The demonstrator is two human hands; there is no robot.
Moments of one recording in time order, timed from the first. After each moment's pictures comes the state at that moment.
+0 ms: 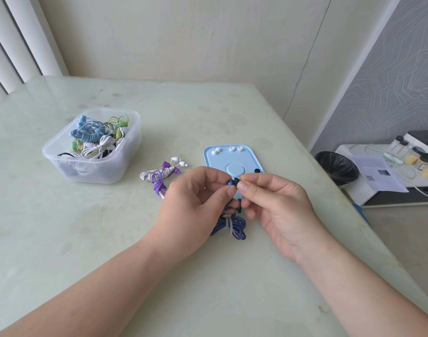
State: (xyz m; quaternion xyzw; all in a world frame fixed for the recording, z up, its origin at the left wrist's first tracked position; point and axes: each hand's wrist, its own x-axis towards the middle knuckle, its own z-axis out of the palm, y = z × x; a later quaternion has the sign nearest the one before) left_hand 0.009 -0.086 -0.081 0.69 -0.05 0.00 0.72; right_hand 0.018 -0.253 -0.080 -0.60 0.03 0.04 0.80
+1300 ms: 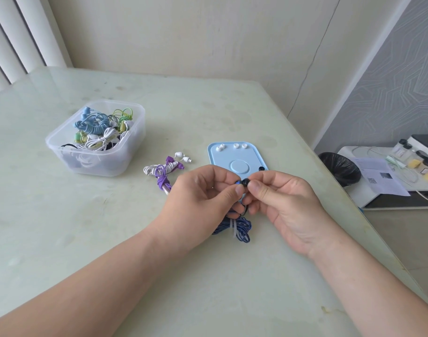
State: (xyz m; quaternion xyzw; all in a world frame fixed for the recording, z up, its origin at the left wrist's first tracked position) left_hand 0.010 -0.083 -0.079 0.69 -0.06 -0.05 0.72; right_hand 0.024 -0.263 -0.079 -0.62 -0.02 0.08 0.78
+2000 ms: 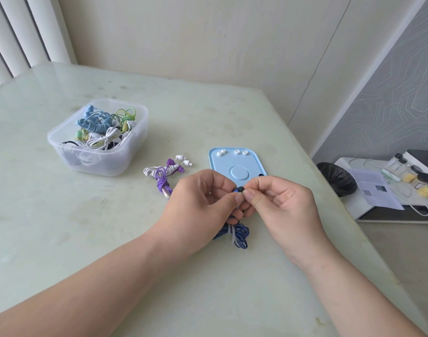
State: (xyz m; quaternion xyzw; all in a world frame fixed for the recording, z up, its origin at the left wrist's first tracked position) left_hand 0.012 -0.086 -0.079 0.71 -0.03 -0.03 0.71; right_hand 0.023 -0.256 -0.083 -0.75 -0.07 -0.06 0.65
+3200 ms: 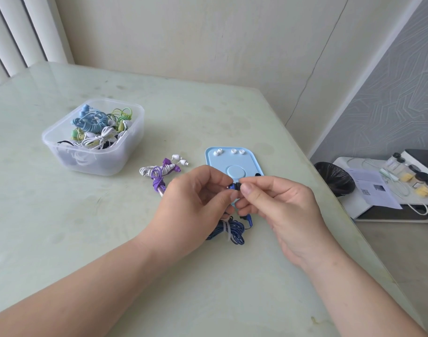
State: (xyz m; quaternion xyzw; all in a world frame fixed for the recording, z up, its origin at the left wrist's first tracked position) left_hand 0.009 -0.083 -0.083 0.73 -0.08 0.04 0.68; right_hand 0.016 -0.259 -0.073 -0.69 -0.03 -0.01 0.72
